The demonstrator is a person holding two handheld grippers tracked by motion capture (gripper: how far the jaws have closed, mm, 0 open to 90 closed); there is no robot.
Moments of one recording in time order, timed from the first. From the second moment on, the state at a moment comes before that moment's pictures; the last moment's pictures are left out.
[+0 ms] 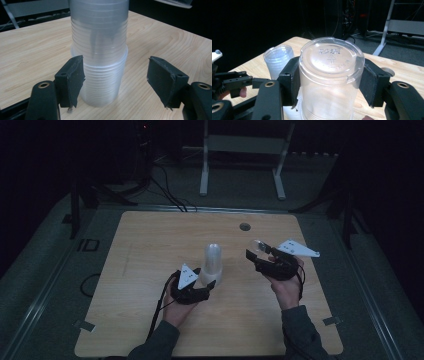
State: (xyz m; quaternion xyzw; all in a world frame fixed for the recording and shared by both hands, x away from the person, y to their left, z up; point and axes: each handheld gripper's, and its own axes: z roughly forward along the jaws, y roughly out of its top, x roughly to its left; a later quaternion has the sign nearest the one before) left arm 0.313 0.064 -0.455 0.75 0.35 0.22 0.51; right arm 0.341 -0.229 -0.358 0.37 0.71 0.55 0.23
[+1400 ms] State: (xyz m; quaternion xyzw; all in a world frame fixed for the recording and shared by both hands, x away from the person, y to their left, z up) left arm 0.303 0.025 -0.453 0.79 0.28 0.19 0.51; right arm 0.329 -0.247 -0.403 0.42 0.70 0.54 0.20
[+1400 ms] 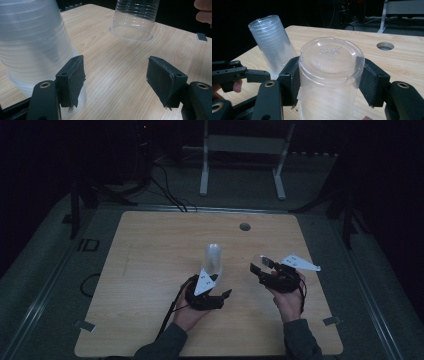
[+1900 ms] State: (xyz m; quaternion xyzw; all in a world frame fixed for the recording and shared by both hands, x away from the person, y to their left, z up) left arm 0.309 0.019 -0.455 0.79 0.29 0.18 0.51; right arm 0.330 -0.257 -0.412 0.44 0.68 0.56 0.16
